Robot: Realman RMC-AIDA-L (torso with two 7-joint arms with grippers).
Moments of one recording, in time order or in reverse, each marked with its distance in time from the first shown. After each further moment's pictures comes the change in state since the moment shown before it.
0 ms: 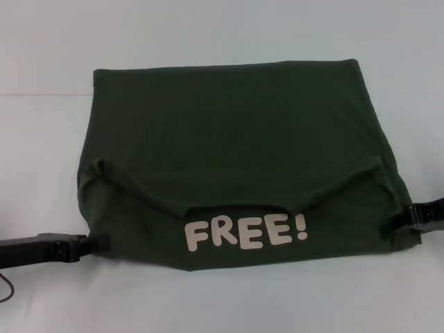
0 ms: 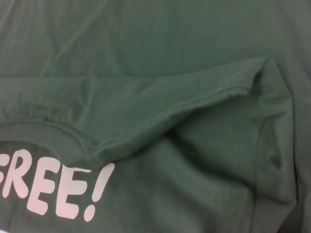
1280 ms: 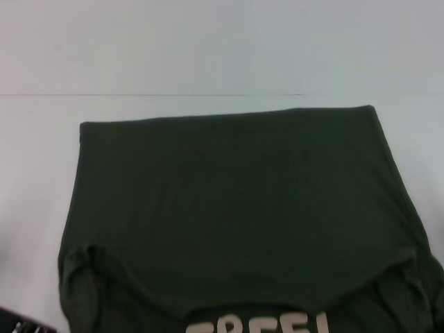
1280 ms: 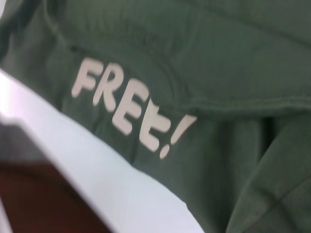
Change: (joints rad) left arm -0.077 0.092 0.160 0.028 0.259 0.419 -0.265; right arm -0.020 -0.048 -0.012 0.038 -0.049 -0.470 -0.335
